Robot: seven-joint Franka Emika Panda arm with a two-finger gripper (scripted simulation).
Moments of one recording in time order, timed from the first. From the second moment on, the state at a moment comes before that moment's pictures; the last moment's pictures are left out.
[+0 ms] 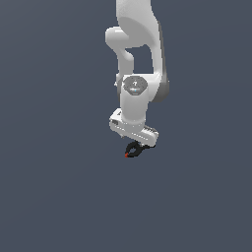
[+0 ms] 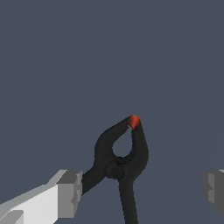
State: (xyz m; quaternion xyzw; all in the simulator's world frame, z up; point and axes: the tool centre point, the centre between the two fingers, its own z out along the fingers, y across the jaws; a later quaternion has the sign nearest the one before) arm -0.004 0.028 0.117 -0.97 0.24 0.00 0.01
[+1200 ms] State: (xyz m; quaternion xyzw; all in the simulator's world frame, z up) arm -0.027 0.058 0.070 -0.91 0.41 0.00 0.00
